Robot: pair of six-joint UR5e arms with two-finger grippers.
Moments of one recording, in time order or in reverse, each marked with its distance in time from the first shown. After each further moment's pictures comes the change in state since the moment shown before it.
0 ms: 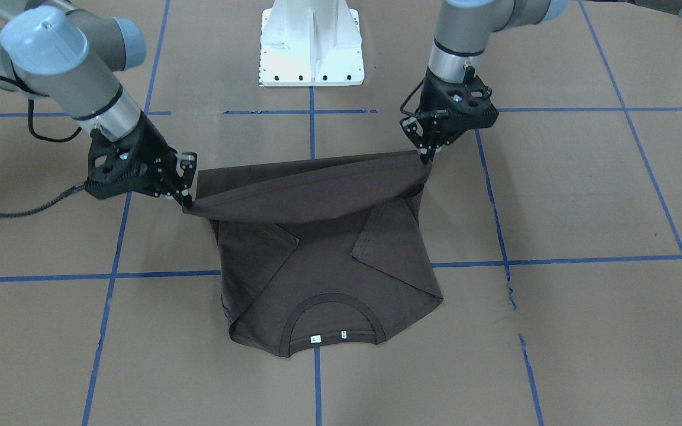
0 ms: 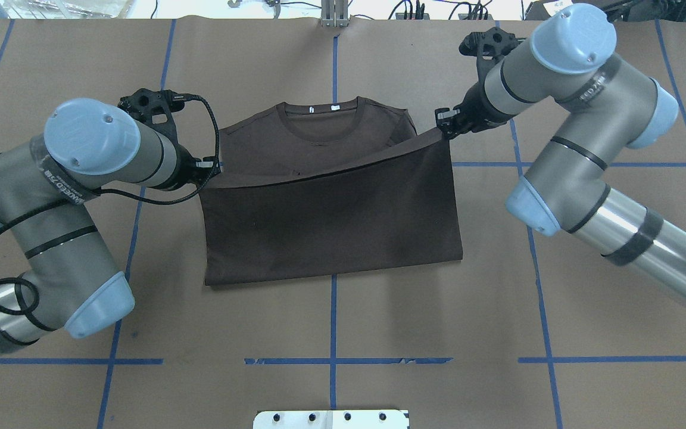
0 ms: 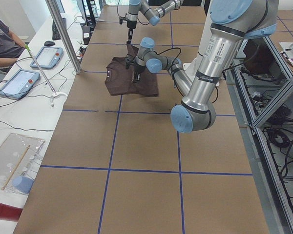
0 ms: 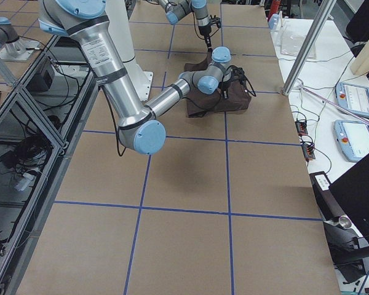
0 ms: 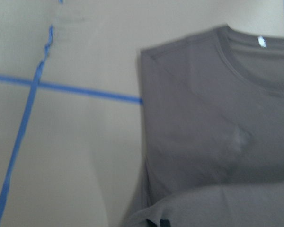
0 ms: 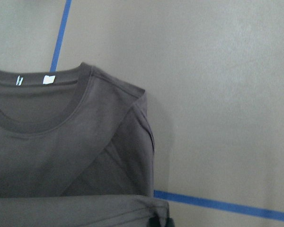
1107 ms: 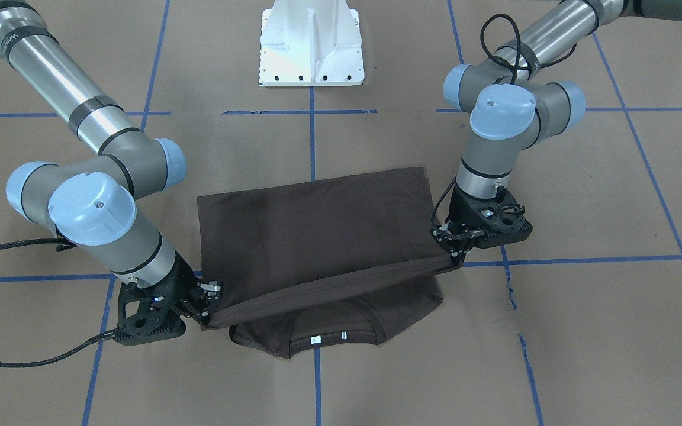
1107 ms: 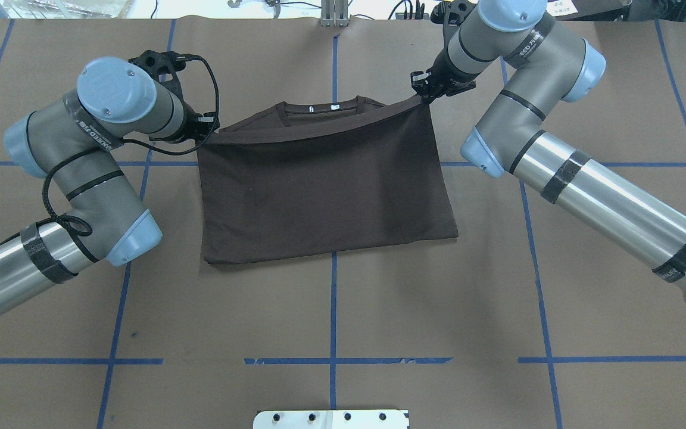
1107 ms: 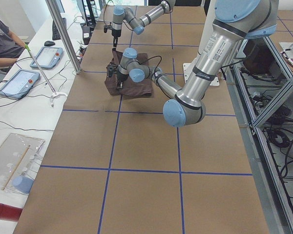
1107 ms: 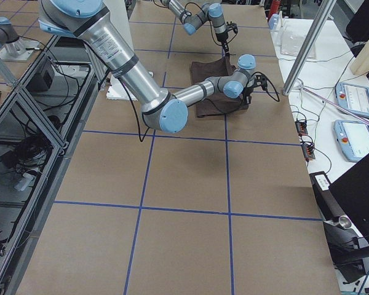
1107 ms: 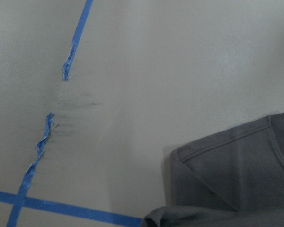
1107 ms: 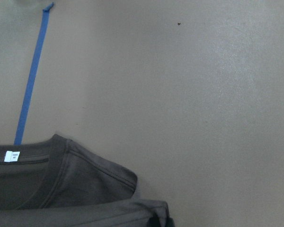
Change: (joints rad) left arm -0.093 -0.122 0.296 -0.152 0.003 0.028; right arm 0.034 0.210 -0.420 0.189 0.000 -0.009
